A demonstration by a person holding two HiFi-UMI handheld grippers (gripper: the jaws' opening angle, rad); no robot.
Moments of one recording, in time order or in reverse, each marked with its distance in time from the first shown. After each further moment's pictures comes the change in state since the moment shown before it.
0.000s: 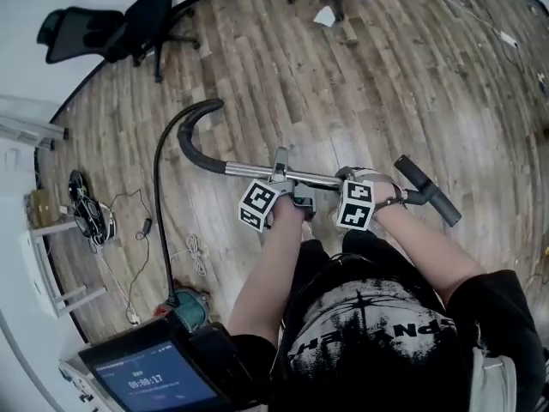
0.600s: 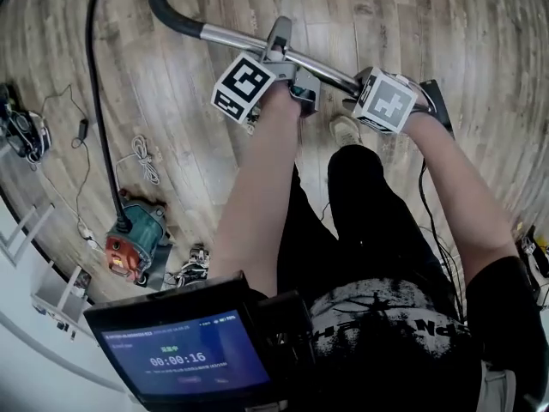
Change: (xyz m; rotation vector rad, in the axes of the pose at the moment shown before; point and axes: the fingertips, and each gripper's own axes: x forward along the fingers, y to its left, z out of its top) left arm 0.137 0.265 0.070 -0.011 0.036 0.015; right arm 0.274 -0.001 -0.006 0.185 0.132 0.473
